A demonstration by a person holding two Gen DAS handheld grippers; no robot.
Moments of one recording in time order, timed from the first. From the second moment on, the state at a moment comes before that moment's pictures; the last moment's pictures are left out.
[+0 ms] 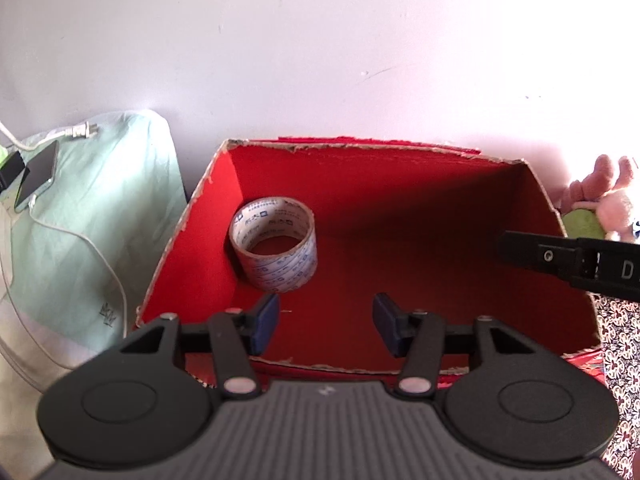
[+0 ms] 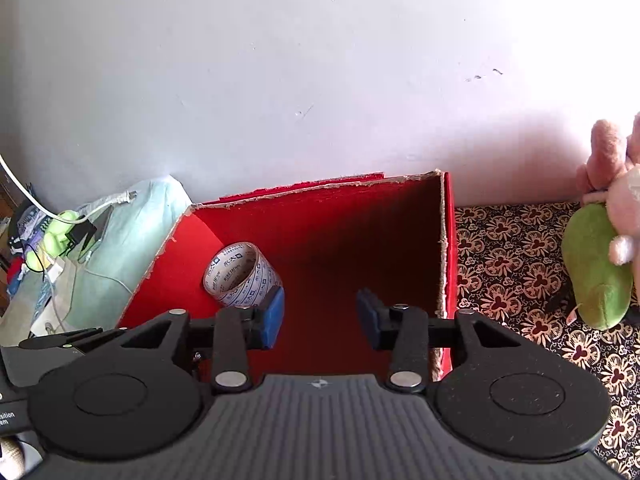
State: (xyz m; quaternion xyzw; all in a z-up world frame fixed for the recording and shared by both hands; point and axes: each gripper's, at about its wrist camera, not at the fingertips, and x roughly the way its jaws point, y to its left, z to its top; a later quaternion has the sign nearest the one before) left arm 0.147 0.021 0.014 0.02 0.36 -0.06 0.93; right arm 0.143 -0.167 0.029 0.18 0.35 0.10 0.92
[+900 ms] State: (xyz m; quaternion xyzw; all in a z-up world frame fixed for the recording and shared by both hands) left arm 0.051 0.005 -0.043 0.00 0.42 -0.20 0.89; right arm 0.059 -0.185 -0.025 0.22 0.39 0.17 0.88
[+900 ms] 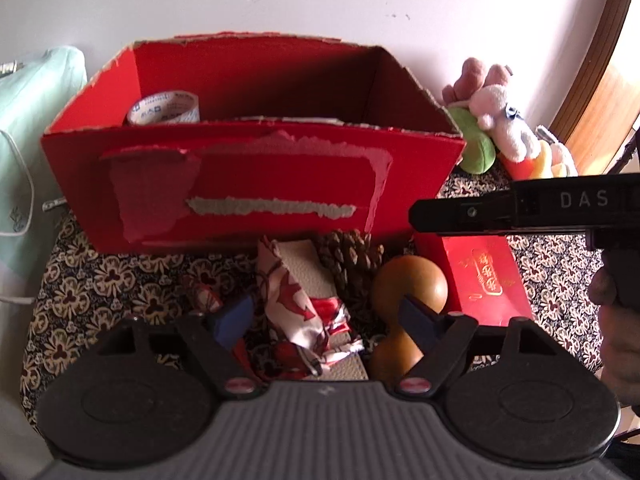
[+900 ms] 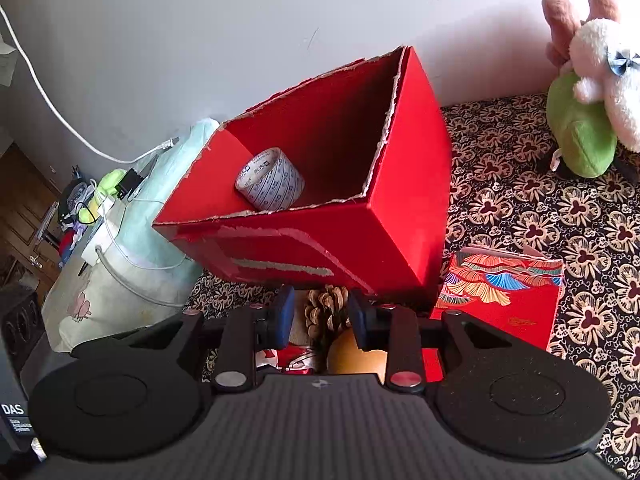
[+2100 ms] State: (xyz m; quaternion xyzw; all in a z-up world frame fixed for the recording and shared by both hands) left arm 0.077 -0.034 -0.031 0.06 0.38 -0.27 0.89; right arm 0.095 -0.173 -0.052 0.21 0.43 0.18 0.86
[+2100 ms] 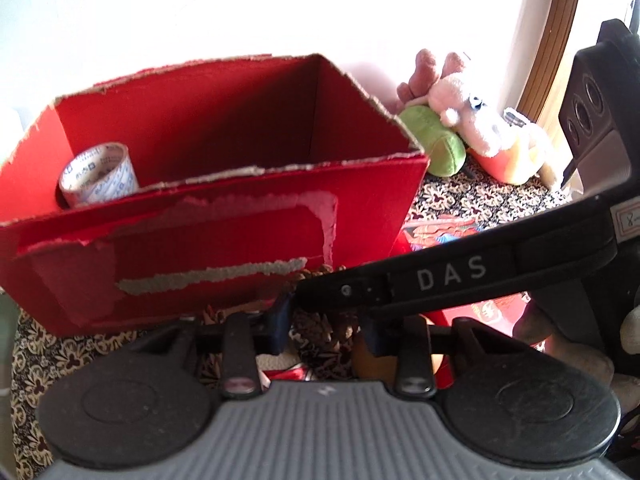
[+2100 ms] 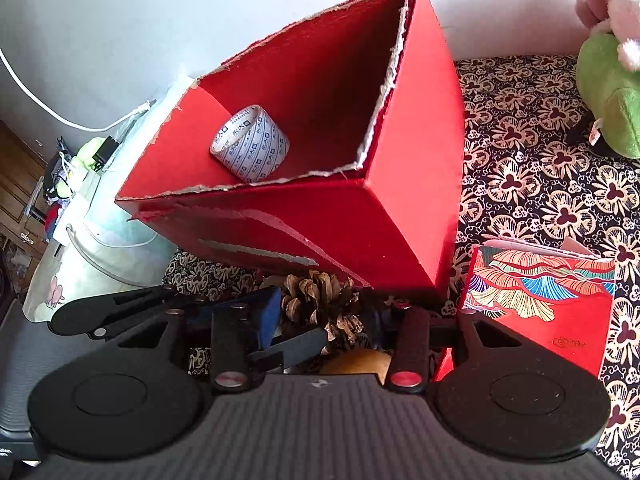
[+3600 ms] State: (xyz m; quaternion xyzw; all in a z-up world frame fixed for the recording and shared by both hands) left arm 0.218 0.060 -0.025 0.06 0.46 -0.17 0.87; right arm 0.252 -0.107 -0.047 0.35 0.56 0.16 0.73
